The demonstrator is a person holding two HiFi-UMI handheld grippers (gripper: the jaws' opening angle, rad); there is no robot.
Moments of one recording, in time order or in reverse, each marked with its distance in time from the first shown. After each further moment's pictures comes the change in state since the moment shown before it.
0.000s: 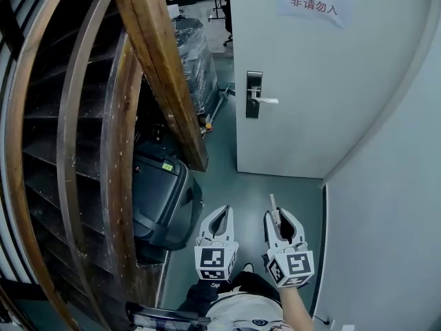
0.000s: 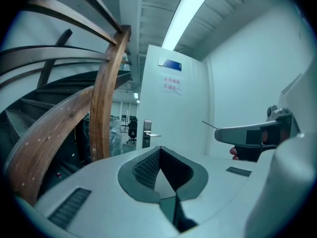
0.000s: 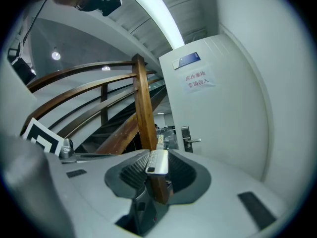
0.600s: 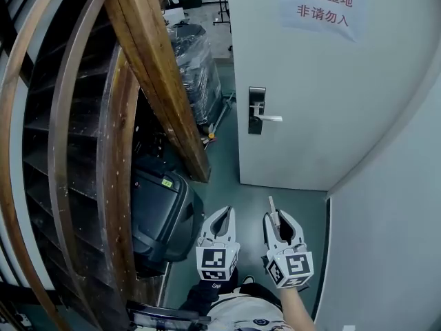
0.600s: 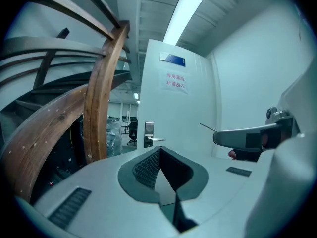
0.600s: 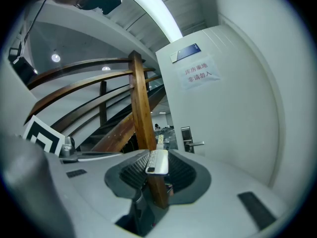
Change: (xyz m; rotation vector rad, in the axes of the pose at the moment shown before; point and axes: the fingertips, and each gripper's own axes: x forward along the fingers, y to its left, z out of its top) left arm 0.090 0.017 0.021 0.017 -0.004 0.010; right arm 0.082 -0.043 0.015 0.013 0.002 0.031
